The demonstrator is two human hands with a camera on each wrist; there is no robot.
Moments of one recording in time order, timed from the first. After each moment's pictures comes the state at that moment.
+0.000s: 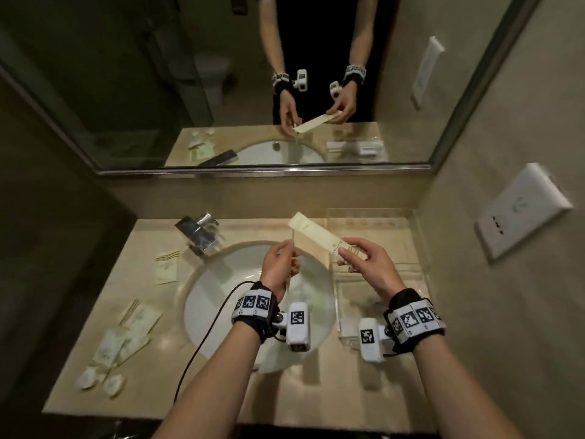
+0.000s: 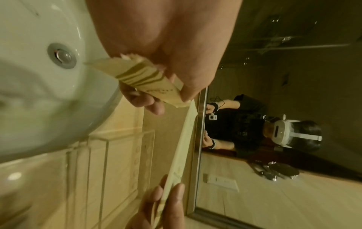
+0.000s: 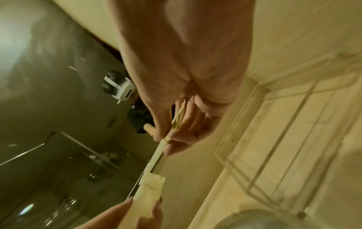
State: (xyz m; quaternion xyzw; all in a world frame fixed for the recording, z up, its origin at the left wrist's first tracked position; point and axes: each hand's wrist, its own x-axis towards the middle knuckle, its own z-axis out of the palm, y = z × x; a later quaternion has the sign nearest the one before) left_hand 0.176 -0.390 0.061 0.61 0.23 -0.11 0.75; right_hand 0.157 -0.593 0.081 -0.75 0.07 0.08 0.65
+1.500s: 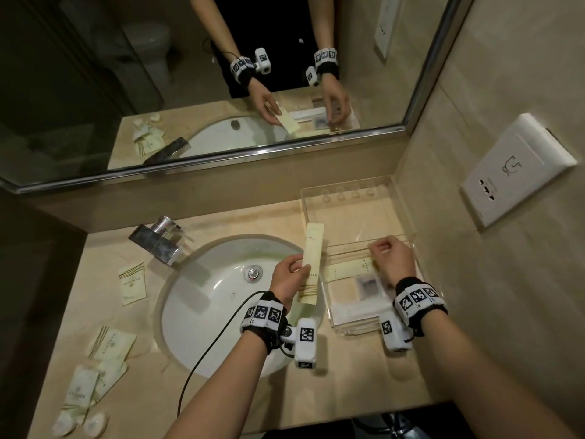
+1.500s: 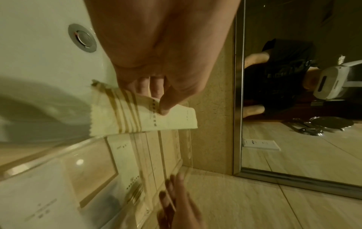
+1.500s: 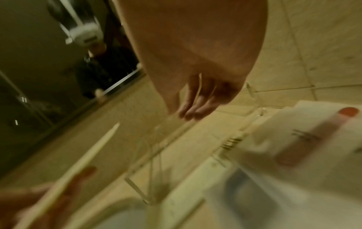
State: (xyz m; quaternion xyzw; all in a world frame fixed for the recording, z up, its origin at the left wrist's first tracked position) left_hand 0.176 -0.432 -0.010 0.68 0.16 -0.25 0.67; right_hand 0.164 -0.668 -0.019 -0.85 0.29 0.01 0.43
